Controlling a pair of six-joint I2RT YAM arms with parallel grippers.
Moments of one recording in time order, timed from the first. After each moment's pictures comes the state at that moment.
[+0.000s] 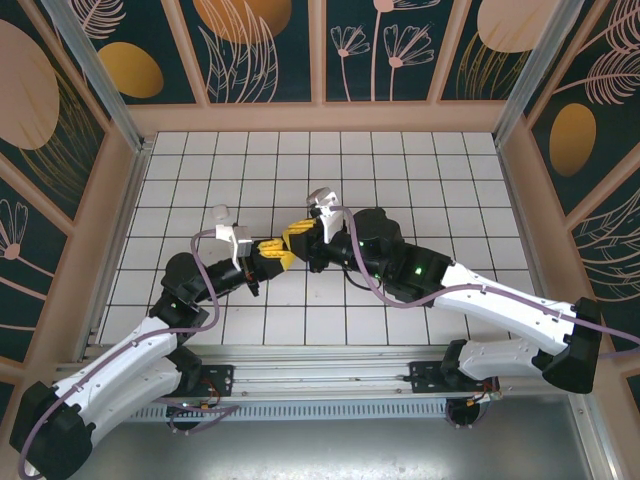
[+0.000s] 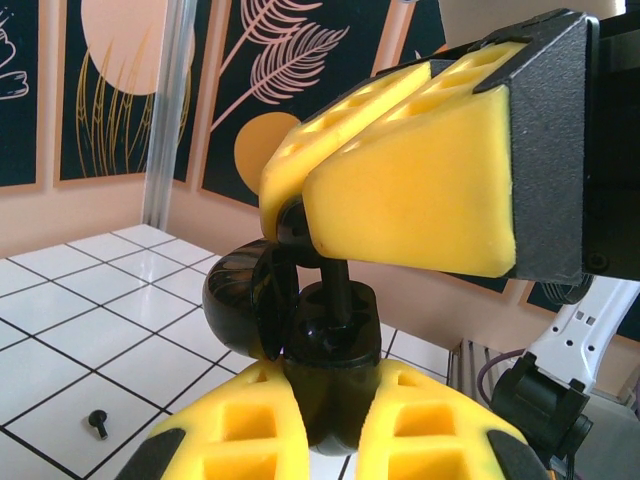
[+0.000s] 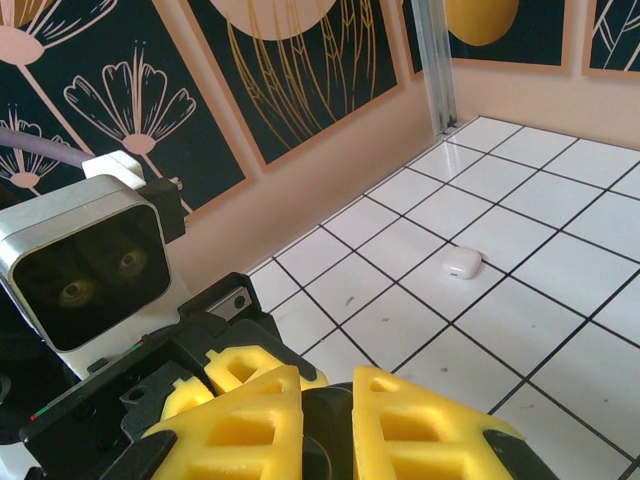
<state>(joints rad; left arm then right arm) -0.59 0.78 0.37 0.58 0.62 -0.37 1.10 1.18 1.08 -0.11 0.00 0.31</state>
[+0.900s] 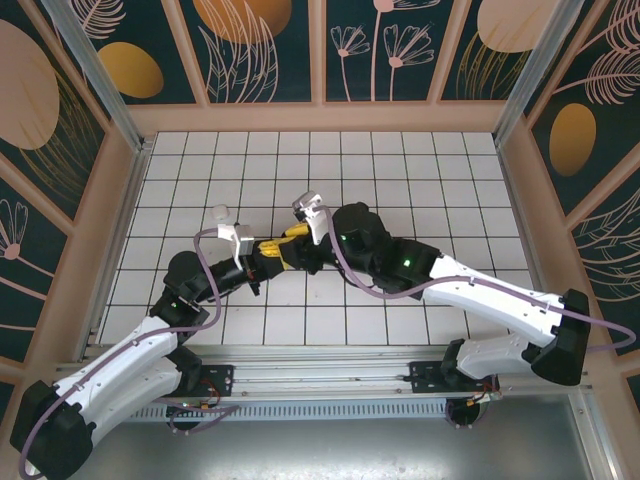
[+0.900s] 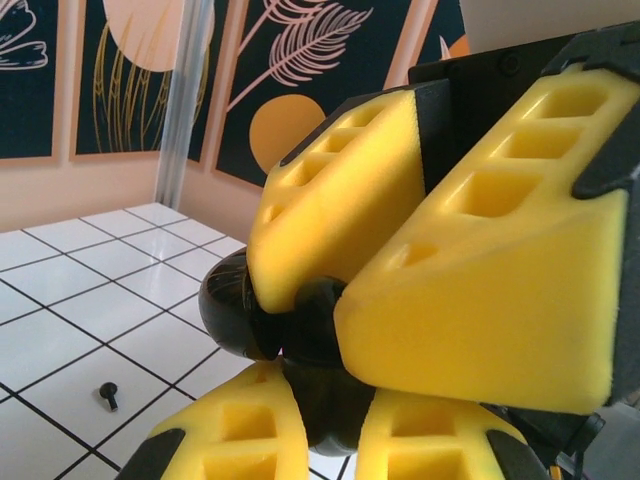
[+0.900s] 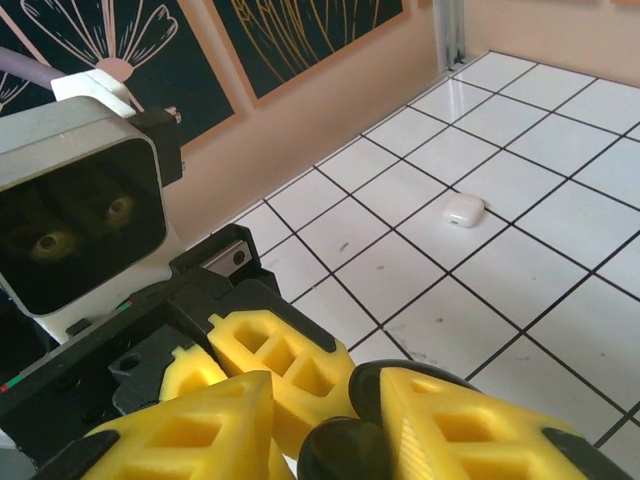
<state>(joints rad) -0.59 0.78 0.37 0.54 0.59 -0.37 1.10 1.27 1.18 -0.26 -0.03 0.29</state>
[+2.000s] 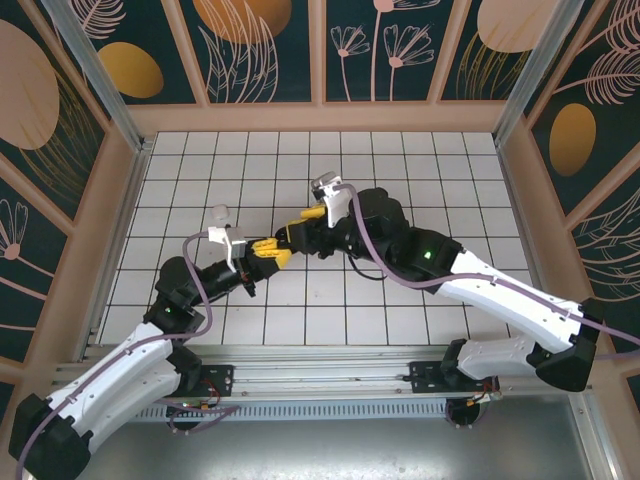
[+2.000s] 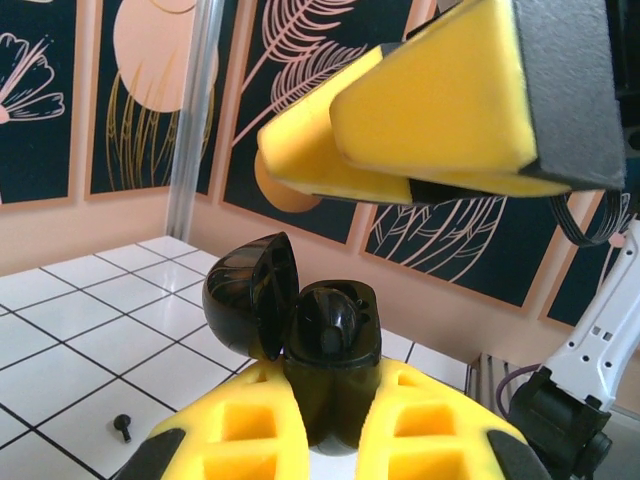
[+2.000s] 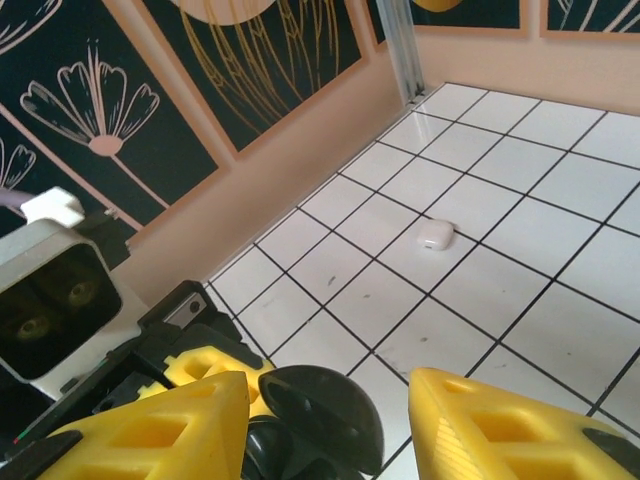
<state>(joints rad) -0.59 0.71 0.37 0.51 0.56 -0.35 1.05 1.21 1.27 -0.36 0.01 0.39</state>
